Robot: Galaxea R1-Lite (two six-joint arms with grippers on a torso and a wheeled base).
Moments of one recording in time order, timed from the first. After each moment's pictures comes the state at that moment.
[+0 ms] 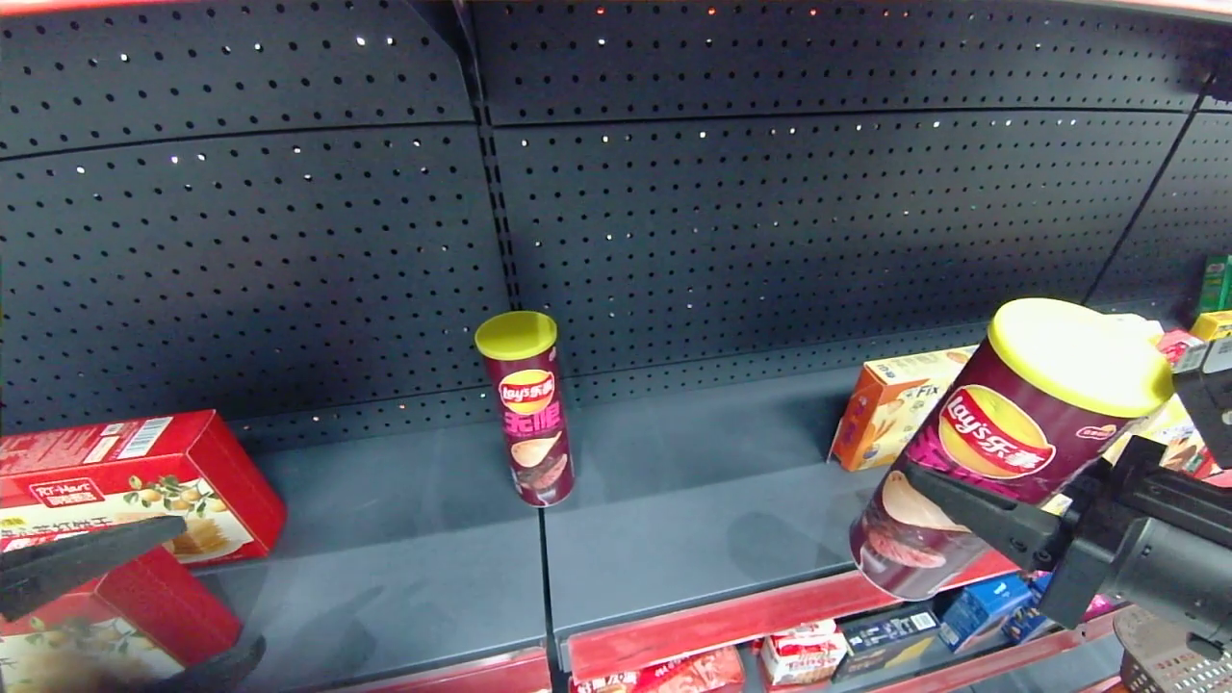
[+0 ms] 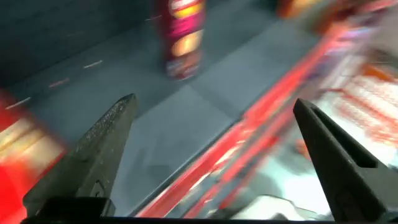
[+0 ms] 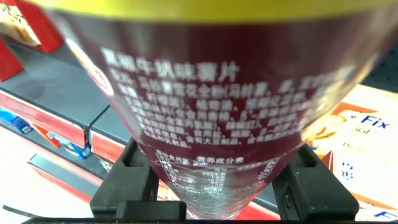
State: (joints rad) left arm -0.05 0.79 -0.43 -0.17 -0.56 0.07; right arm 0.60 1.19 -0.40 -0.76 0.03 -0.08
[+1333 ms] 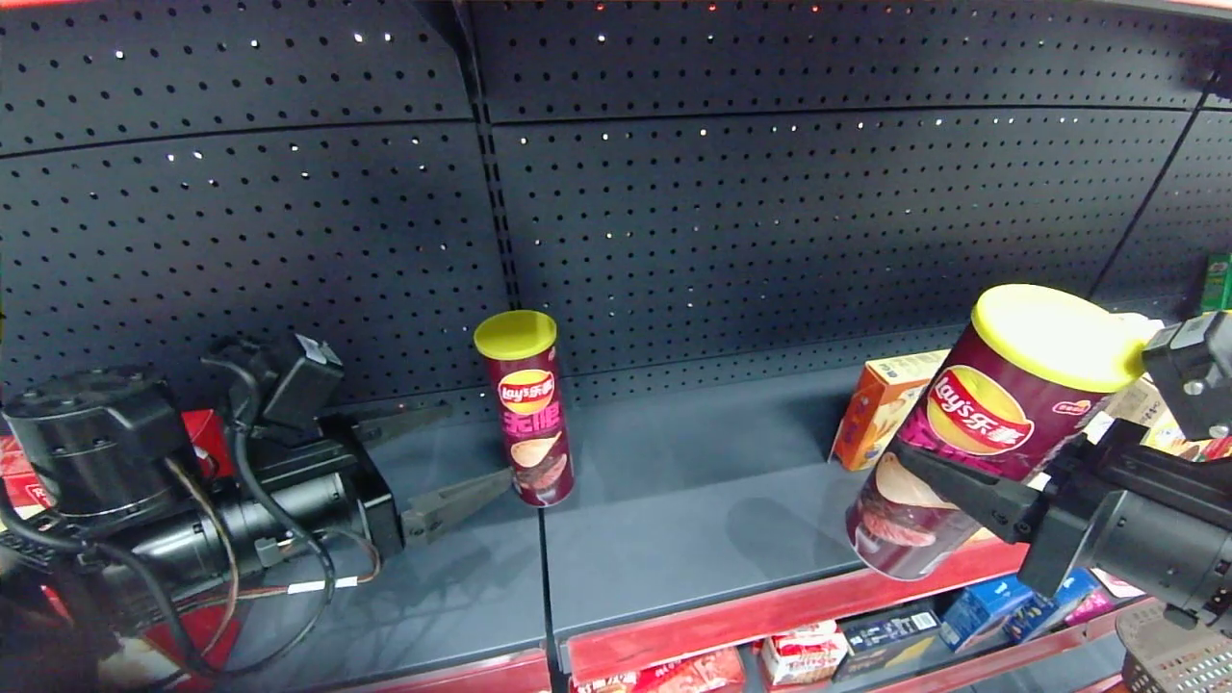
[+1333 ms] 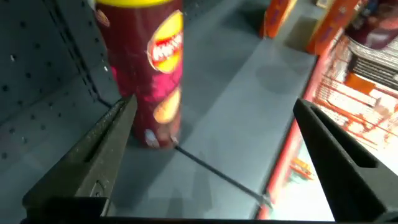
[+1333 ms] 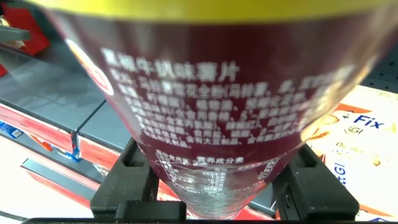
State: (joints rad) left arm -0.20 1.60 -0.42 -1.05 -0.61 0.06; right arm 0.57 1.24 -0.43 -0.76 0.04 -0.08
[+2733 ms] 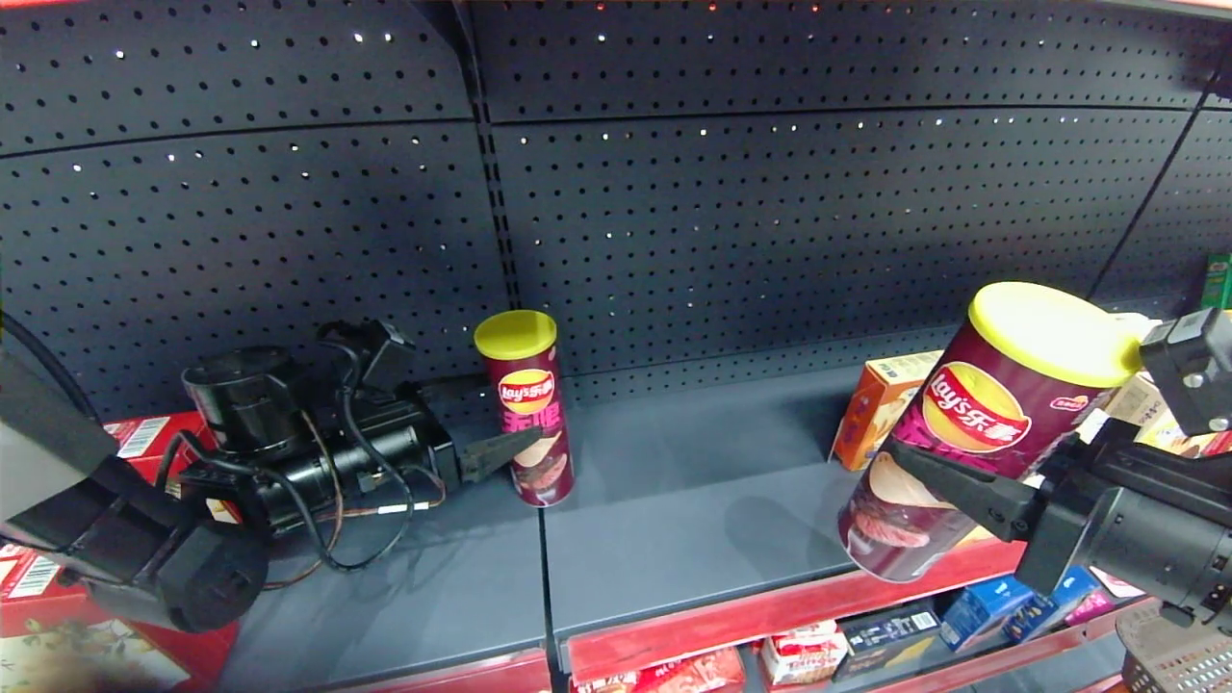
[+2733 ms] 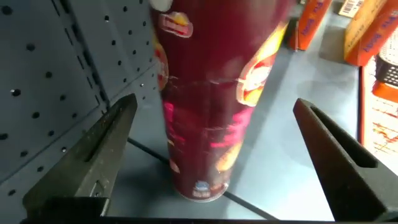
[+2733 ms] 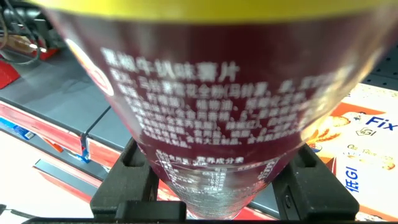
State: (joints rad) left arm -0.13 1.97 -0.64 -1.27 -0.72 0.06; right arm 0.57 1.24 -0.44 -0.76 0.06 -0.05
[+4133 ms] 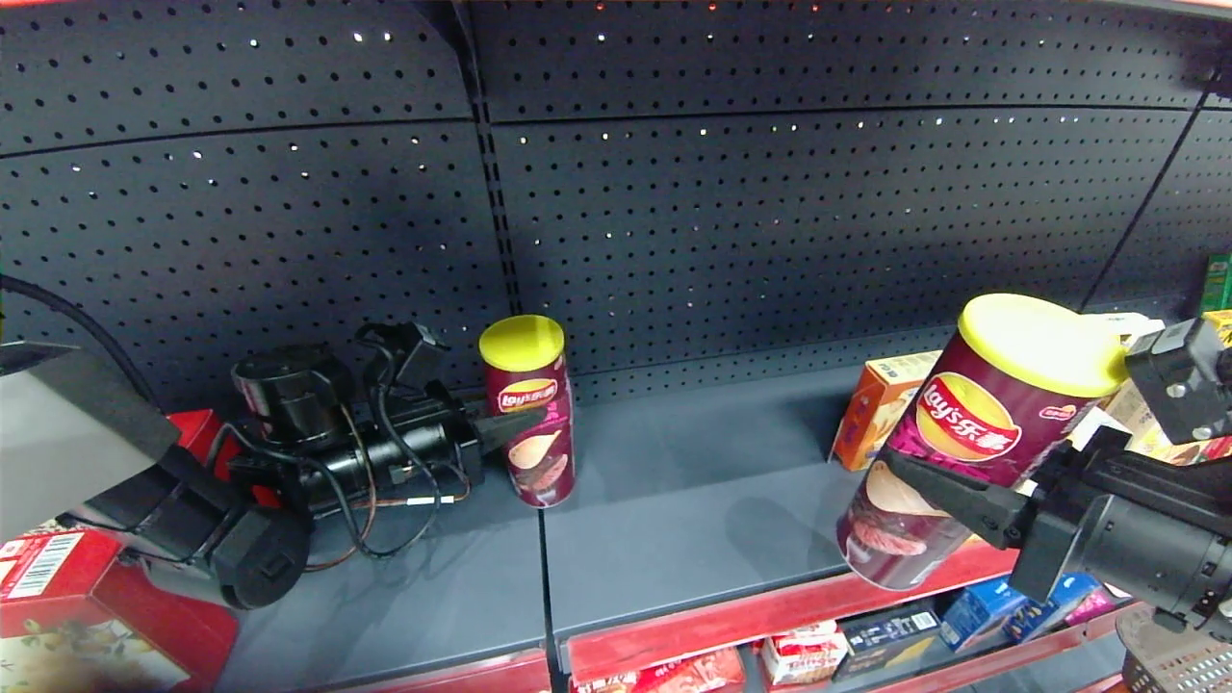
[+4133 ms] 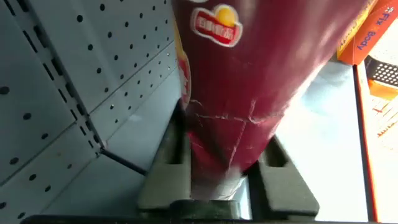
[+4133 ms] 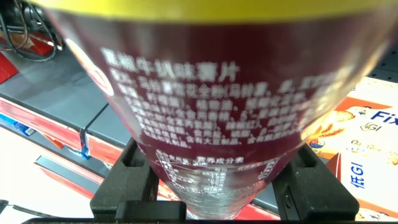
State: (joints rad) left arm -0.16 2.04 -0.72 -1.26 -0.76 0.05; right arm 0.57 1.25 -0.43 -0.76 0.06 -0.05
